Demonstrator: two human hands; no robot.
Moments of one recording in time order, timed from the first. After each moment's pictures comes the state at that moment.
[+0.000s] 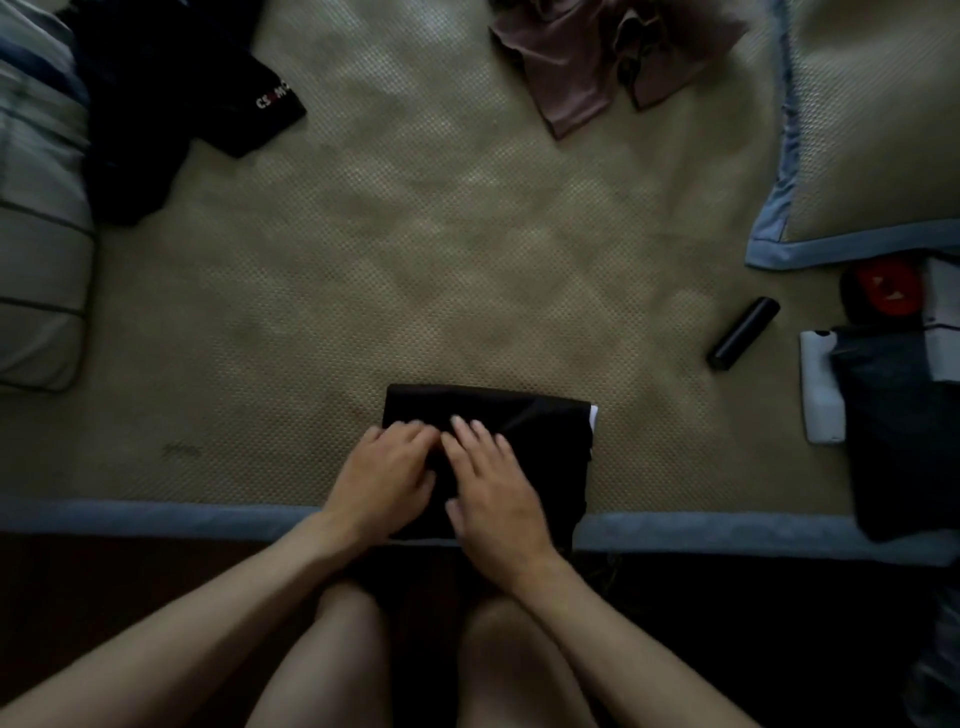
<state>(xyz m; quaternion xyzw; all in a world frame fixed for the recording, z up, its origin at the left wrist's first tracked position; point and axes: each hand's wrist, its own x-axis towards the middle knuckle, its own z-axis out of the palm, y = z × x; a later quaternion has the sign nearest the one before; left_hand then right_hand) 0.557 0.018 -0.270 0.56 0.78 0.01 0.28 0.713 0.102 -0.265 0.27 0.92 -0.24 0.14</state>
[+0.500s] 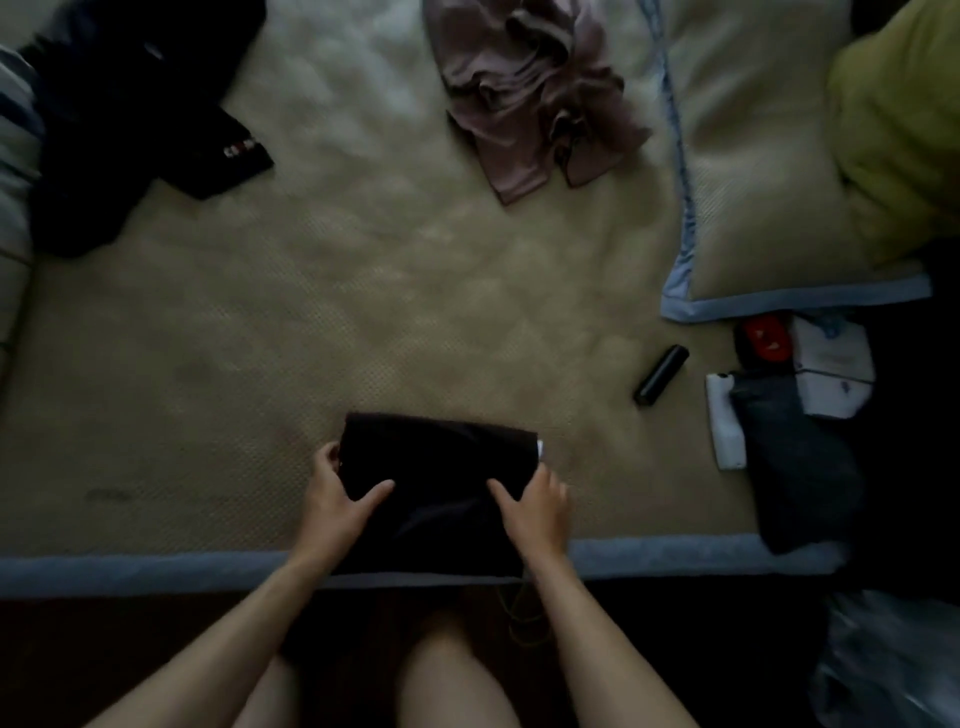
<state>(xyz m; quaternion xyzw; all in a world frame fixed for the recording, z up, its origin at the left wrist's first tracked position) 0.565 0.006 -0.308 0.11 0.84 0.32 0.43 0.765 0.165 -0.298 0.66 0.67 -0.31 0.15</state>
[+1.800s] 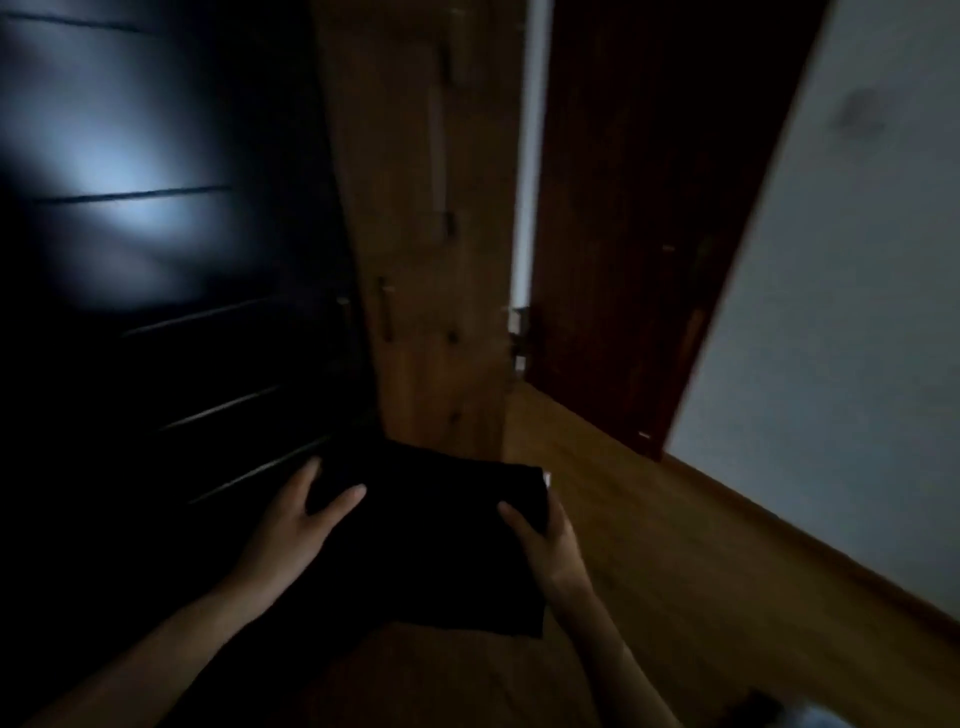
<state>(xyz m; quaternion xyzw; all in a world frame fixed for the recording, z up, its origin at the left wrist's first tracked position) 0.590 -0.633 0.167 -0.67 0.52 0.37 -0.38 0.319 -0.645 0.093 -0.48 0.55 -0.49 0.48</state>
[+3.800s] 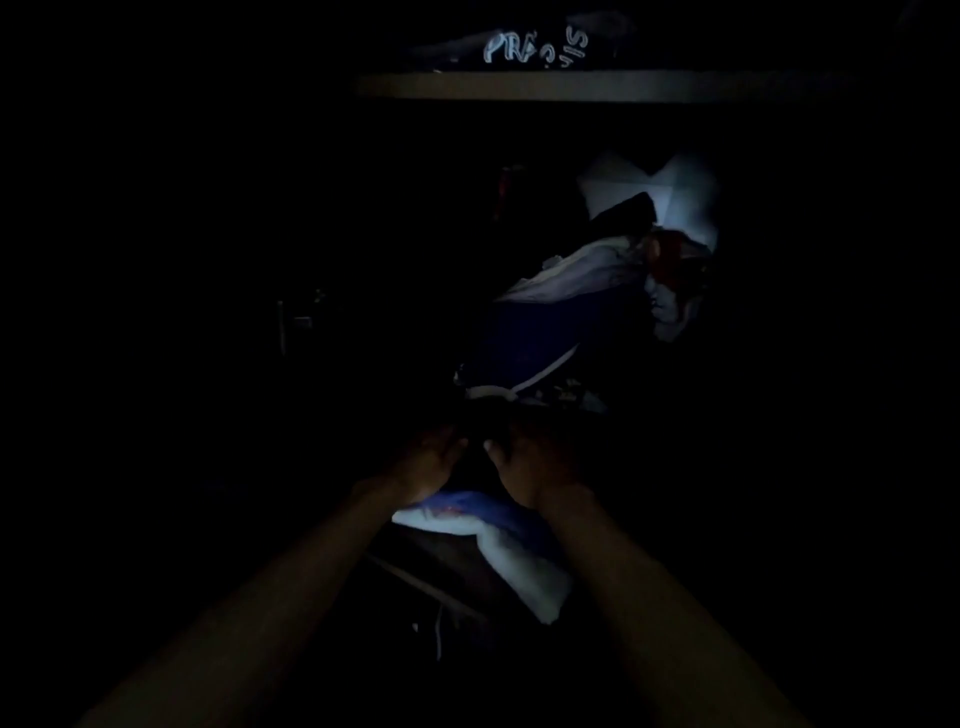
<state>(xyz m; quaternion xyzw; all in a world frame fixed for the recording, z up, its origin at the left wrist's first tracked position) 1.143 -0.686 0.314 -0.88 0.32 0.03 -0.35 1.061 -0.837 0.338 -0.98 0.12 -0.14 0.10</state>
